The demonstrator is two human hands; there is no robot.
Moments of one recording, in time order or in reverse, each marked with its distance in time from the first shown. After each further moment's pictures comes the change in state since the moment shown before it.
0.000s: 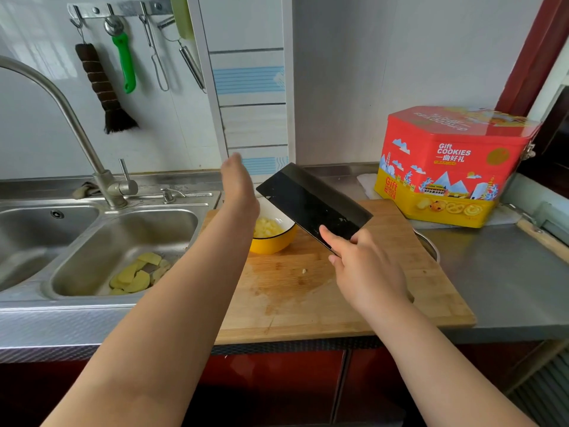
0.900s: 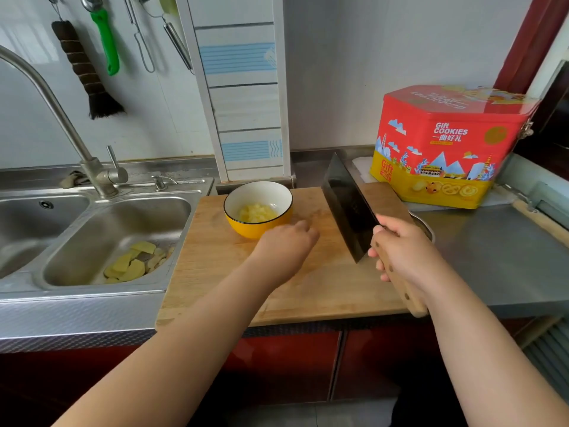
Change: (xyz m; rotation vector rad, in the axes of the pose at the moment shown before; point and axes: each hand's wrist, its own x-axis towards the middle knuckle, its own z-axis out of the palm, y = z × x) left_hand -0.072 -0.092 -0.034 1.770 -0.764 0.974; right_hand 0.005 0.053 -0.024 0.817 -0.166 0.418
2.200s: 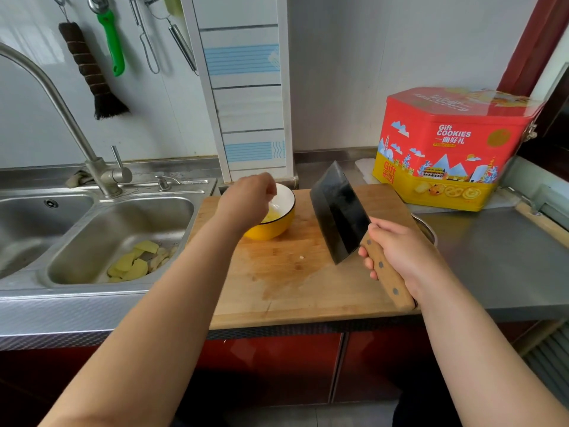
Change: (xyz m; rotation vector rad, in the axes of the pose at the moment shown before) left_hand 0.021 -0.072 -0.043 -0.309 0.139 -0.438; right_hand 0.004 -0.004 0.009 0.291 -0.105 0.075
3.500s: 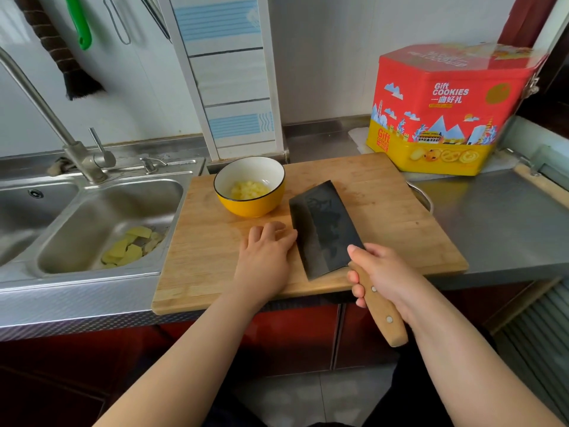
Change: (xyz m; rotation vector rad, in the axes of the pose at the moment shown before) left_hand -0.109 0.020 0.080 0.150 -0.223 0.062; right_hand -0.036 0.051 0.012 0.031 -0.137 0.202
